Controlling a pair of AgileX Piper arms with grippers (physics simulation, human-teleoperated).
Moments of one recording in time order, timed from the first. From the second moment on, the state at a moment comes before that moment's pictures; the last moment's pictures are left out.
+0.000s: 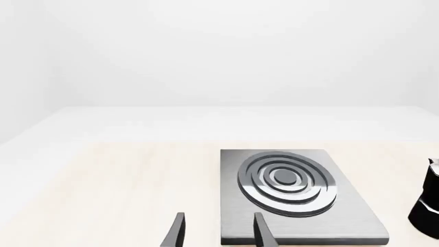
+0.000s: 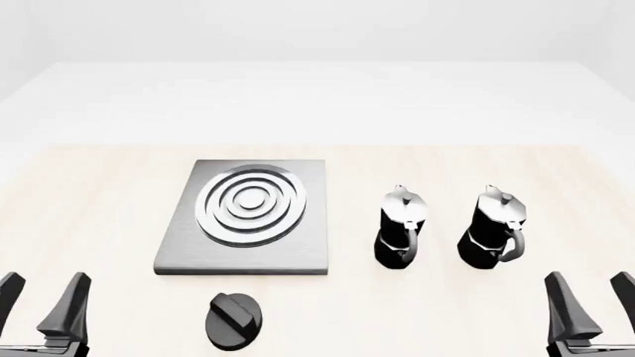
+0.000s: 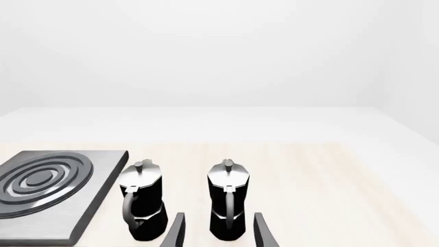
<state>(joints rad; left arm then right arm) 0.00 0.00 0.00 0.00 0.00 0.00 0.00 0.00 0.00 0.00</state>
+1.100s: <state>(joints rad) -0.16 0.58 -0.49 0.26 -0.22 0.00 0.10 0.00 -0.07 0.04</state>
